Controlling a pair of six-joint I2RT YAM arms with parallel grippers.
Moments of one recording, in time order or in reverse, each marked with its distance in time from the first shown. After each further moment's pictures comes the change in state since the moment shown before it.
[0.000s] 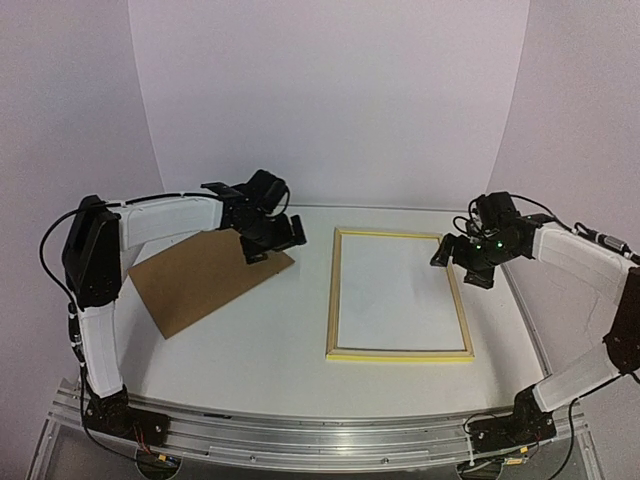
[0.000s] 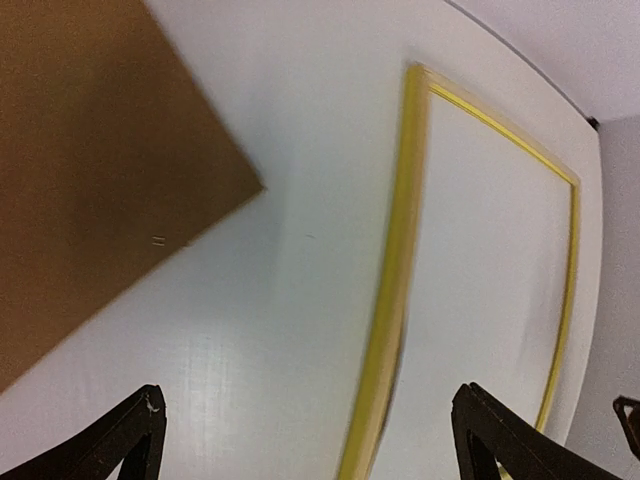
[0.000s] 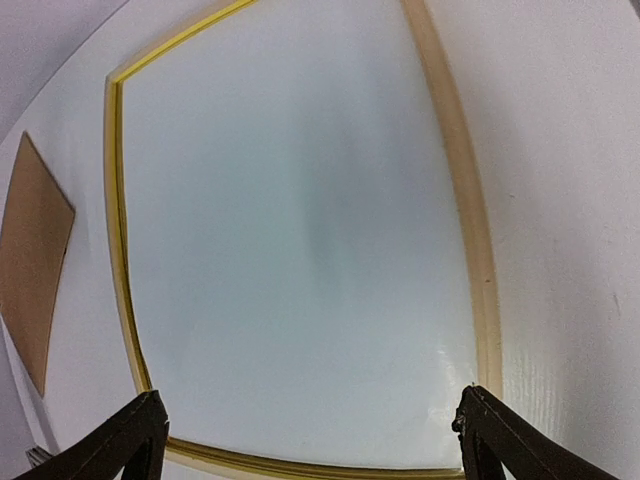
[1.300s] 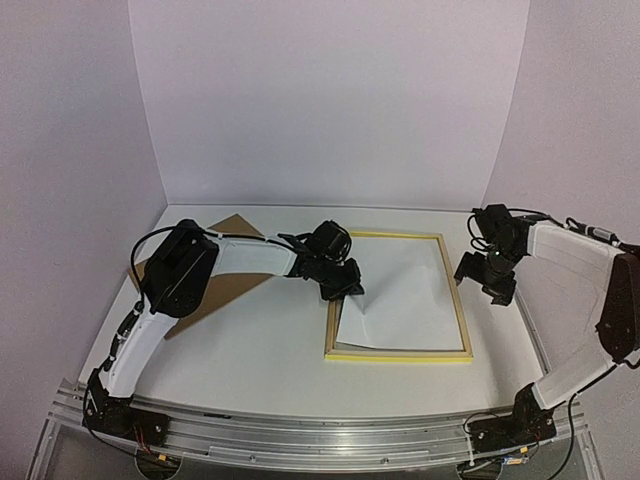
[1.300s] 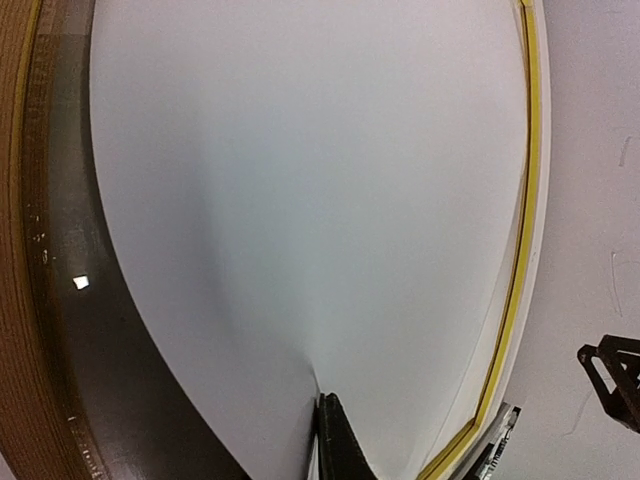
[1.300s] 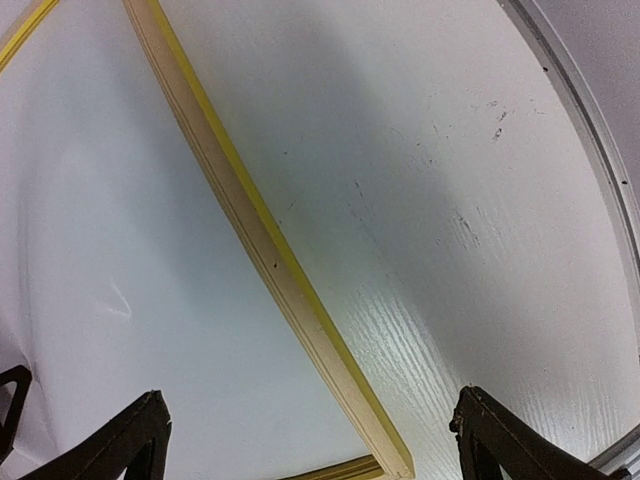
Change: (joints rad) left arm -0.151 0.478 0.253 0.336 0.354 -0.154; right arm -0.055 0.080 0.008 -0.194 0.259 0.170
